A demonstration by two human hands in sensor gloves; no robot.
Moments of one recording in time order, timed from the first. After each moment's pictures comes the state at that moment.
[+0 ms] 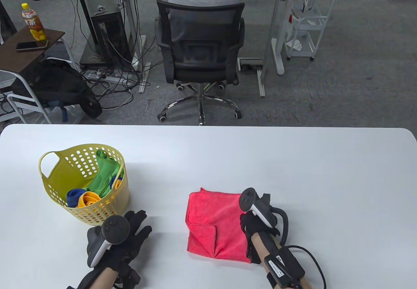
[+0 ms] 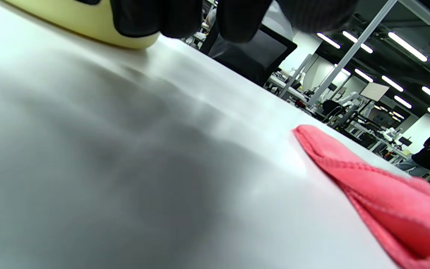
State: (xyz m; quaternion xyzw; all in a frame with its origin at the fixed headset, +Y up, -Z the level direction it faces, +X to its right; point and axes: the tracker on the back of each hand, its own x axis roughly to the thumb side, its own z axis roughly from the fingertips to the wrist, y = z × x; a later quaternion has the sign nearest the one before) left_hand -0.270 -0.778 -0.279 -0.10 0.04 0.24 0.96; right_hand 0.118 -0.790 -0.370 -0.09 0.17 0.98 0.09
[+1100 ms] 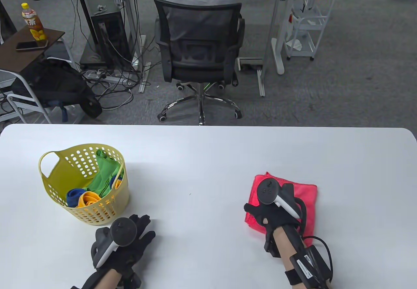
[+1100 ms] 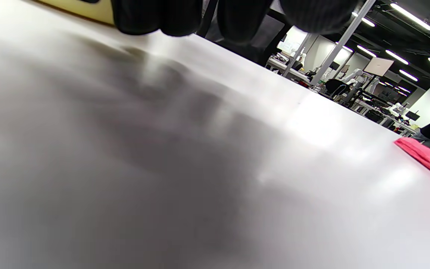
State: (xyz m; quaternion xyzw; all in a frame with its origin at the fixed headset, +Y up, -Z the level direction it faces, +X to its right) left_hand -0.262 -0.784 -0.278 -0.12 0.03 0.21 0.97; right_hand 0.172 -0.739 -0.367 -0.08 0.17 0.98 0.11
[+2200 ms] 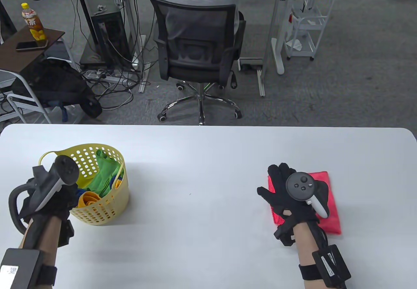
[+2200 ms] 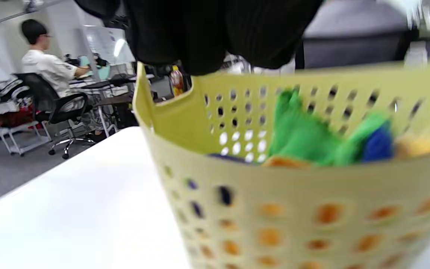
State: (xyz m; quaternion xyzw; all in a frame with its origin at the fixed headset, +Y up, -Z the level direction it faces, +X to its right) left_hand -0.375 -0.604 -0.350 -0.11 0.19 -0.07 0.97; right_hand 0.199 -0.695 -0.368 0.10 0.02 0.95 0.31
